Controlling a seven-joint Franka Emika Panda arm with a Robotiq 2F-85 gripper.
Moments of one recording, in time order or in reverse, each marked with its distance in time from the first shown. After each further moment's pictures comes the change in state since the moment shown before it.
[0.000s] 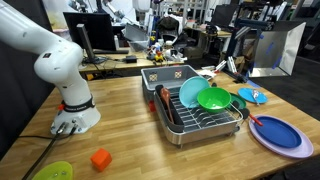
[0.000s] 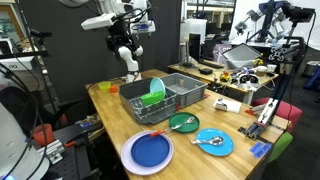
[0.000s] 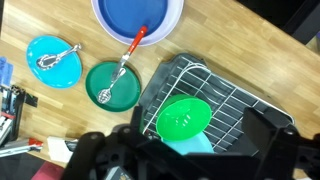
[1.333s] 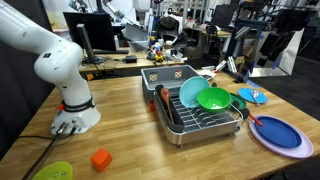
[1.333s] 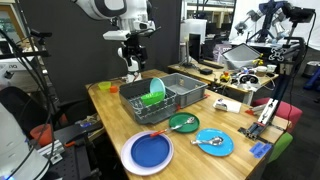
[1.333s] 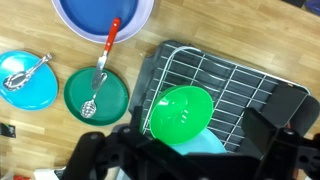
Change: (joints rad) arm -0.005 0.319 0.064 0.196 0.080 0.019 0.179
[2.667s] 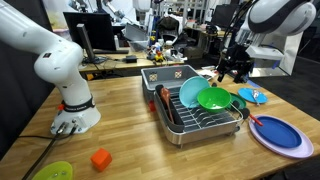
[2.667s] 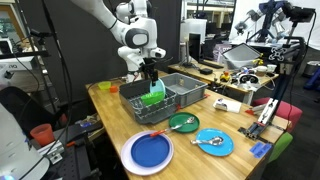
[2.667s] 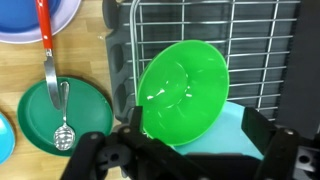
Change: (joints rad) arm -0.013 0.454 0.028 0.239 0.160 0.203 0.251
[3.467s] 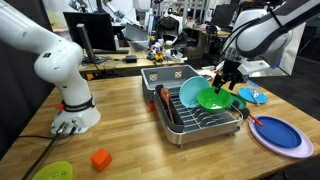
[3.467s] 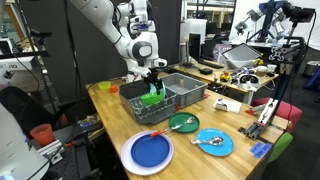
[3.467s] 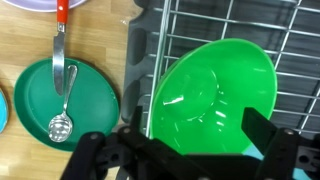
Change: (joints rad) arm 0.004 0.155 0.011 0.068 -0.199 0.057 -0.018
